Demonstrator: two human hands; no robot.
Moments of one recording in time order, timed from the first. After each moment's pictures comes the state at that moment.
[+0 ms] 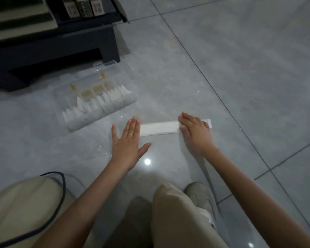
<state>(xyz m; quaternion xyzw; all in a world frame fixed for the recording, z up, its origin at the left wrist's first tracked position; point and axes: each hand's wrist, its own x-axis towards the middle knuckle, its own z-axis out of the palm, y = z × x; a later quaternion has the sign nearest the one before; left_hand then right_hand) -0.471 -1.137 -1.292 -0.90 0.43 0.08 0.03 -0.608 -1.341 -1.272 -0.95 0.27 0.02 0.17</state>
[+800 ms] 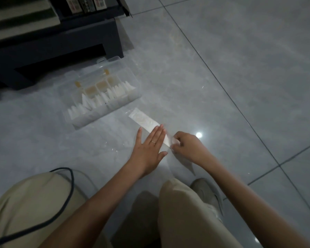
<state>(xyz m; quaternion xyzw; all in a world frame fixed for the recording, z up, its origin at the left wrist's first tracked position) -0.504 -1.146 -1.281 -0.81 0.56 0.18 0.06 -0.601 -1.283 -1.248 -0.85 0.33 0.16 0.36</state>
